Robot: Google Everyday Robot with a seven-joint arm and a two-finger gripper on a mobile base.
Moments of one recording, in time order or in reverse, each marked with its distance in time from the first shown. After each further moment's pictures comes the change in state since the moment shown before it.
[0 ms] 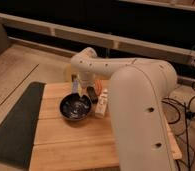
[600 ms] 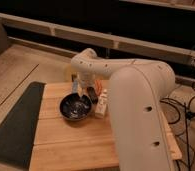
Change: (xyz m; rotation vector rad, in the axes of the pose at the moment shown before) arm -0.009 0.004 0.011 -0.007 -0.013 -0.041
